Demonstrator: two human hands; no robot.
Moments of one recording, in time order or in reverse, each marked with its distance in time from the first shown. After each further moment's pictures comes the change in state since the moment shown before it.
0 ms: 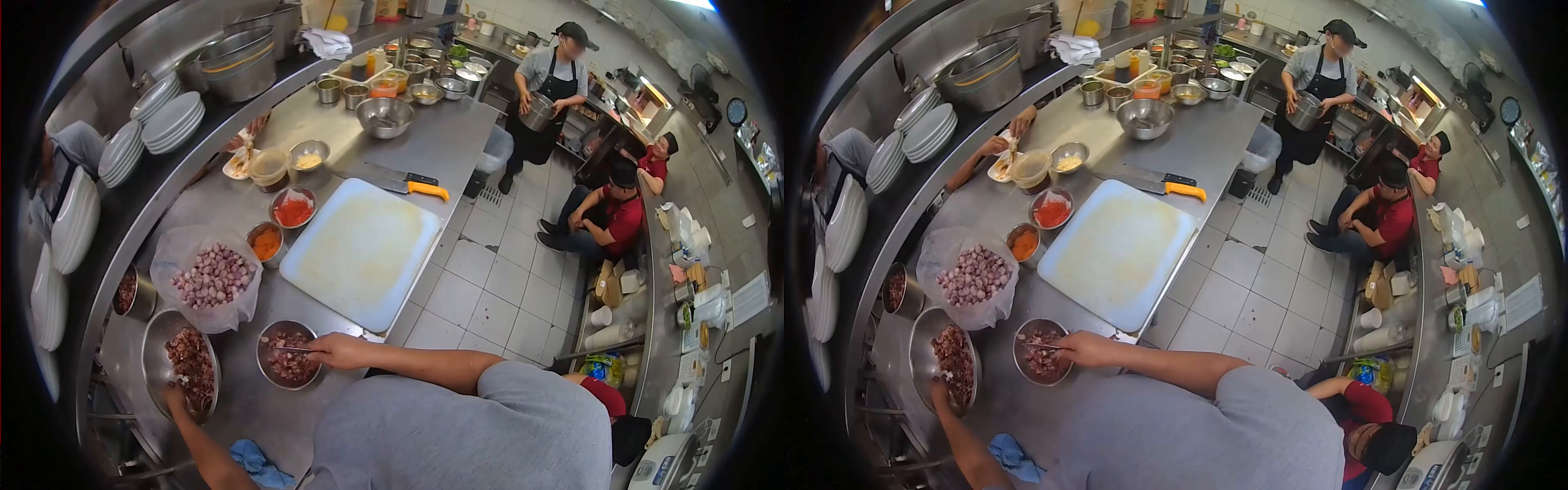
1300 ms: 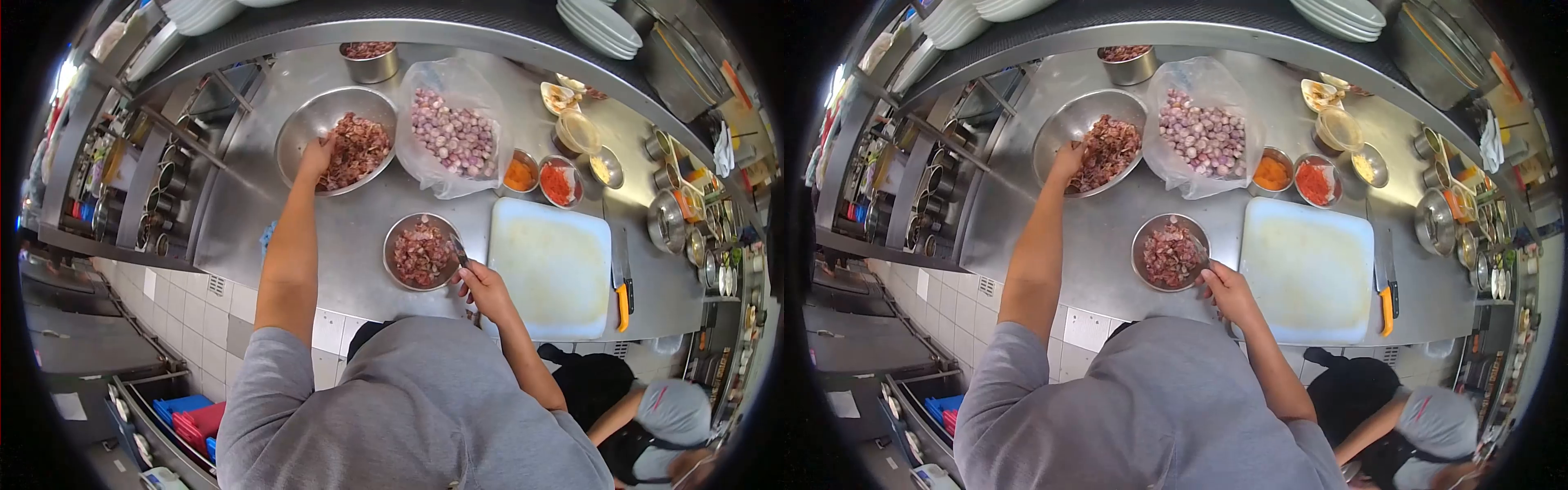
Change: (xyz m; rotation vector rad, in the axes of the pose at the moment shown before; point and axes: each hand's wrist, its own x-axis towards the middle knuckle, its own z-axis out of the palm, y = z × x) left_hand -0.088 0.169 -0.019 -0.549 0.314 -0.482; right_hand 0.064 0.030 -0.052 0.150 -0.353 0.229
